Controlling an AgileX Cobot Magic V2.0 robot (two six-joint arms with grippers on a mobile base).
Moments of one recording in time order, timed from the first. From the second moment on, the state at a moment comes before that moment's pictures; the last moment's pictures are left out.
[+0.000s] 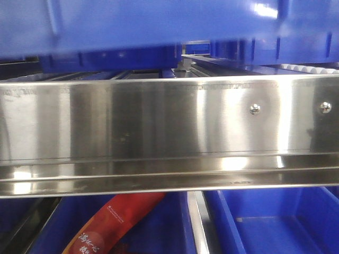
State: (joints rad) left arm -0.12 1.63 -1.96 0.13 1.28 -0.18; right arm 0.20 1.62 -2.02 0.02 1.29 -0.08
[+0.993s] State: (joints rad) left arm -0.12 1.21 -1.60 0.06 1.30 -0.19; right arm 0.20 1.12 -1.49 0.12 1.30 -0.05
